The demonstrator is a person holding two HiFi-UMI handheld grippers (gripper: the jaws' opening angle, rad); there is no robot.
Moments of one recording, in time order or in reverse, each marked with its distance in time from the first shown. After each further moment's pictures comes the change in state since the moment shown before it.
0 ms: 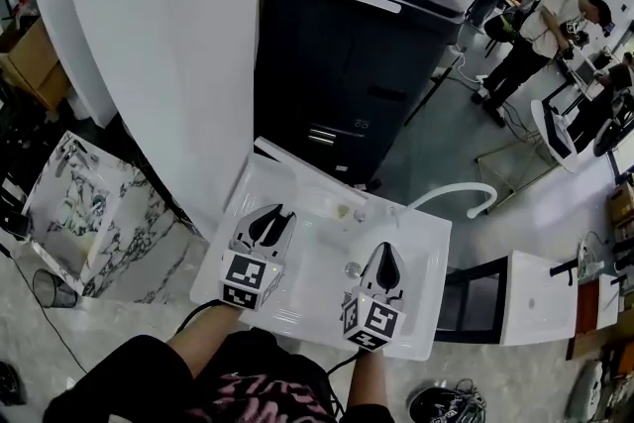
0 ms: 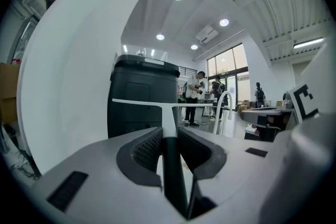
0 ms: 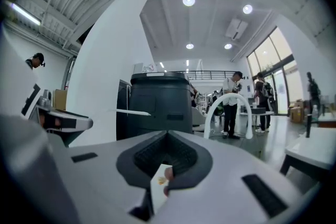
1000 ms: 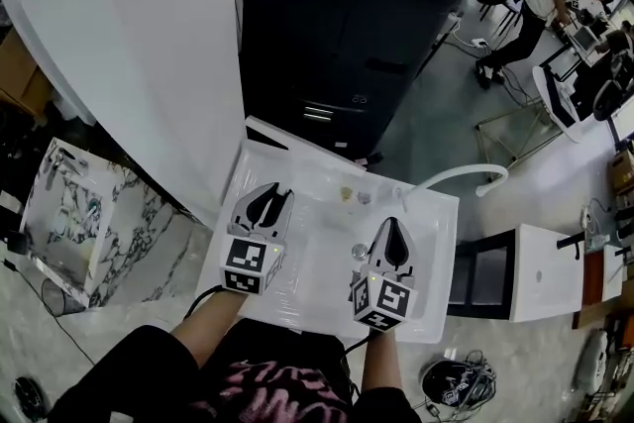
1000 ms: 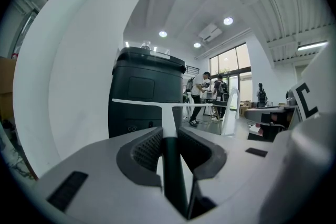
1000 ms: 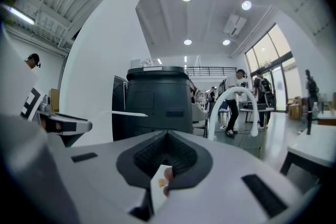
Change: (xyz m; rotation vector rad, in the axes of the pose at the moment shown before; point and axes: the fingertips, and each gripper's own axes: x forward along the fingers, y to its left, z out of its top) left arm 0.035 0.028 -0.007 -0.025 0.023 0.009; right arm 0.038 0.001 -0.005 0.023 0.042 -0.018
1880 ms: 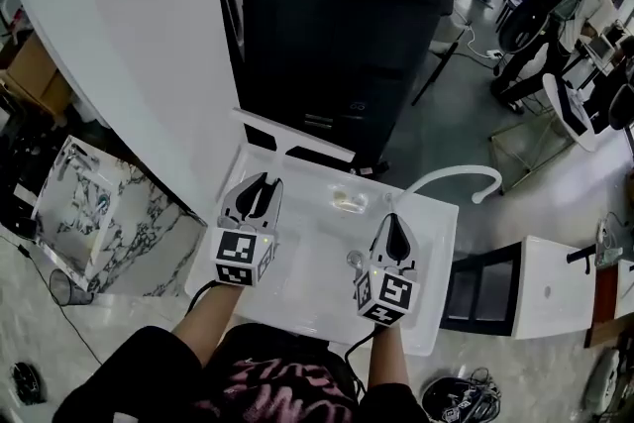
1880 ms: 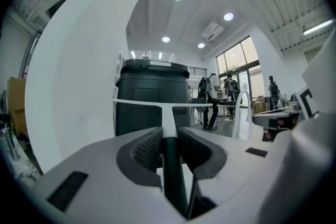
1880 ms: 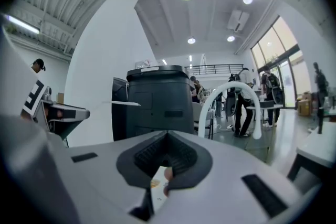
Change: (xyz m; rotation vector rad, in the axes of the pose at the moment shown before) left arm 0.005 -0.018 0.033 0.055 -0.053 0.138; right arm 0.013 -0.048 -0.001 0.013 -0.001 0.091
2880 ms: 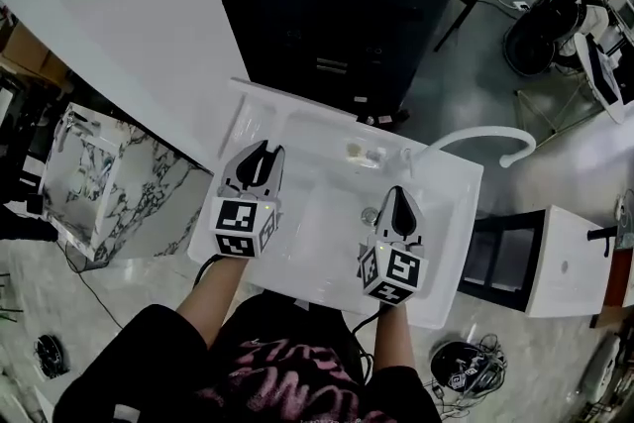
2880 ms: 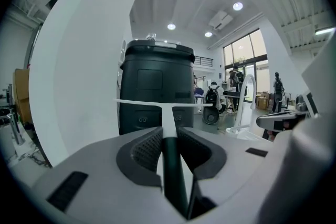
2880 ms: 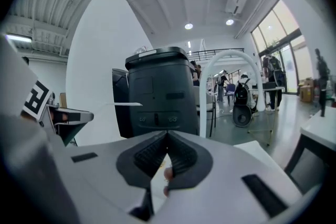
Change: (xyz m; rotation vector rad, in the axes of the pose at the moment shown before) left arm 0.012 0.005 -0.059 -0.033 0.132 0.044; right arm 0.009 0.003 -0.059 0.067 0.132 0.043
